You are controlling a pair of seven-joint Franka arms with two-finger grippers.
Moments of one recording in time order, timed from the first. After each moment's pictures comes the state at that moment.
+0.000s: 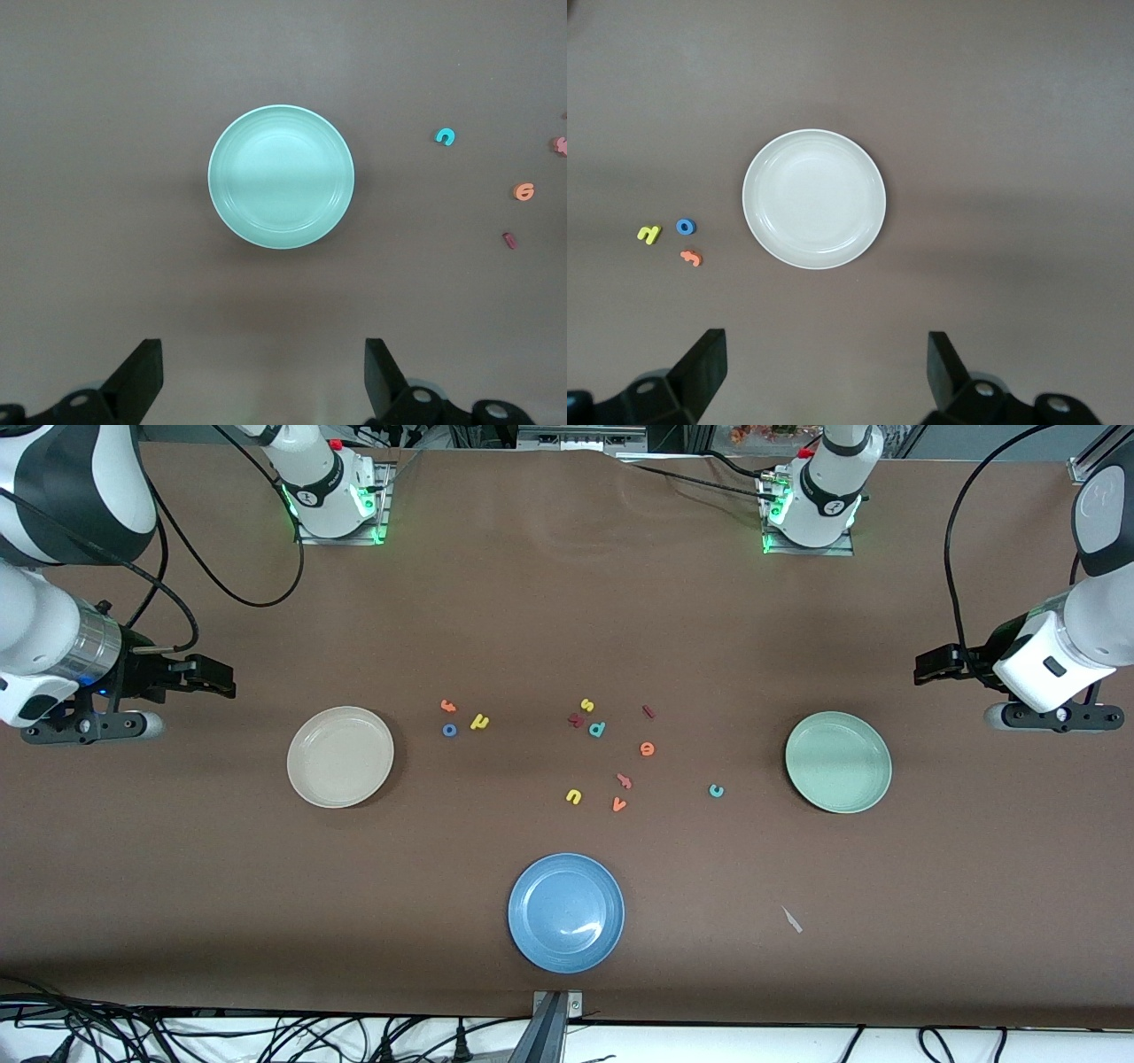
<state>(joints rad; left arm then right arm) 0.03 0.13 -0.04 -1.63 -0.01 1.56 -0.01 0.11 0.20 -0.03 -1.54 0.02 1.62 -0.01</state>
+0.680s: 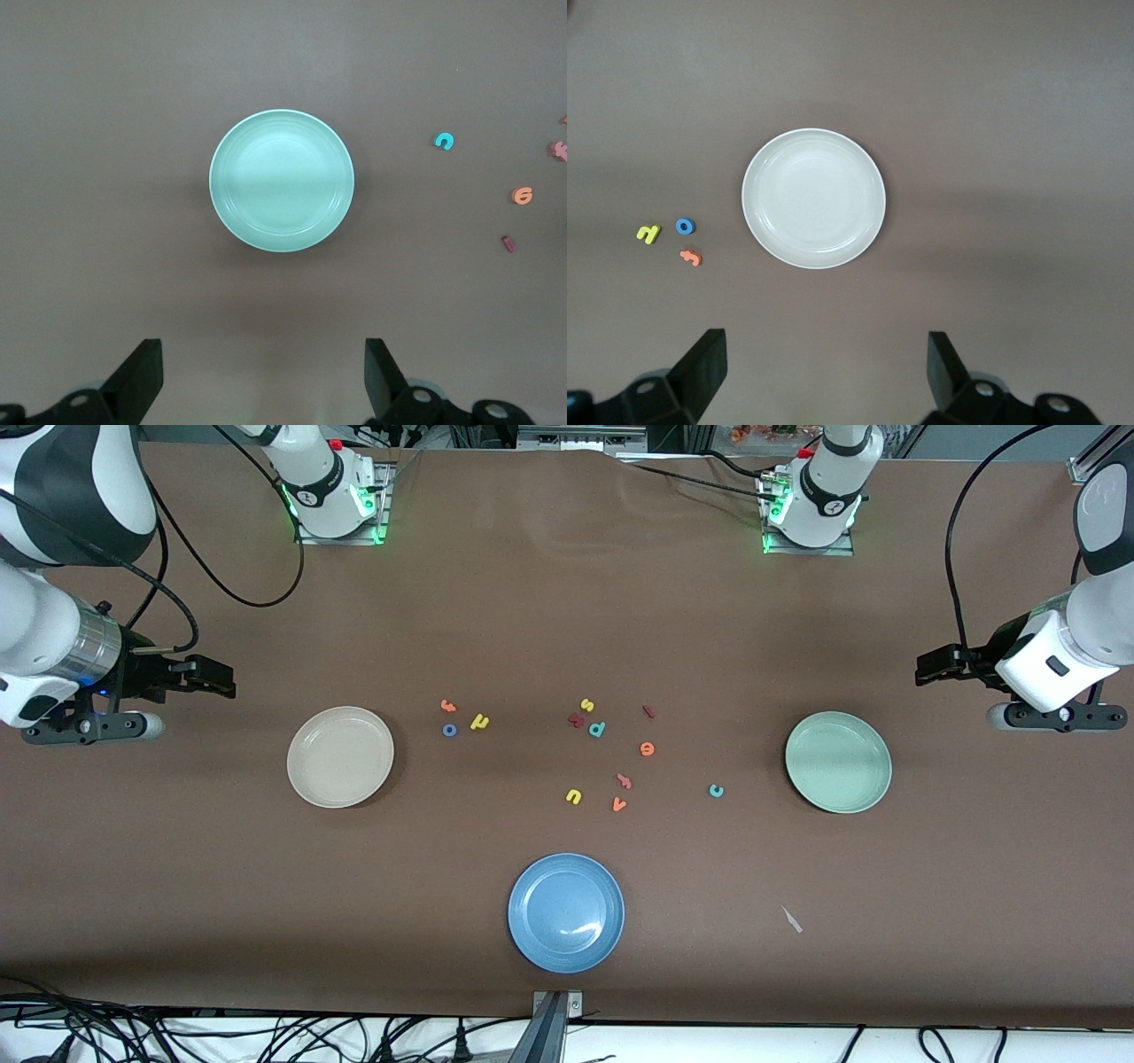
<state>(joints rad) 0.03 0.13 -0.04 -1.62 -0.01 1.57 -0.01 0.11 0.20 -0.03 -1.54 0.02 1.62 -0.01</state>
